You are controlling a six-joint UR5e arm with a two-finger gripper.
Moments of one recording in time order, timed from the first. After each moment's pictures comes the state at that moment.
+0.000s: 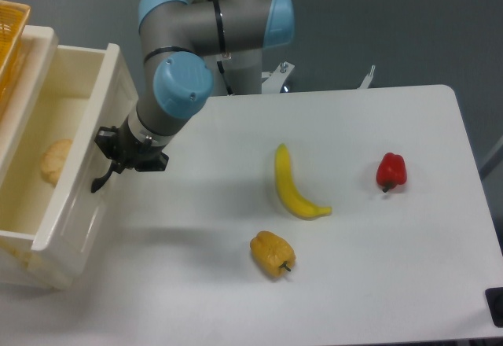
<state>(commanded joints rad) 2.16 -1.80 -1.62 -1.40 1.04 0.39</state>
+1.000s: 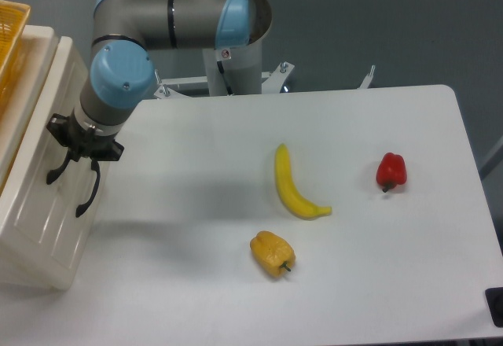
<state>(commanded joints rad) 2.03 -1.81 -1.60 -1.39 1.04 0.31</state>
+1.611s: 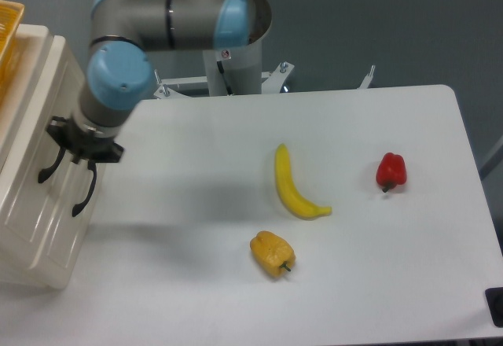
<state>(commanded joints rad) 2.24 -1.81 -1.58 -1.39 1.08 0.31</state>
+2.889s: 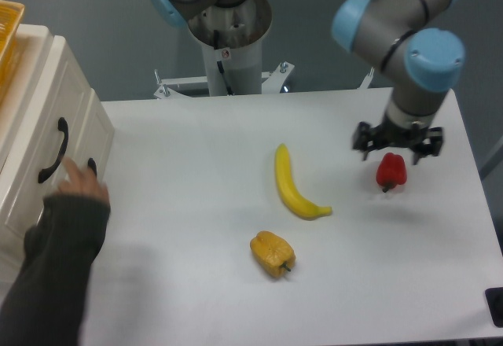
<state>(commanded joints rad) 2.86 -1.95 -1.51 -1.20 1.64 1.20</state>
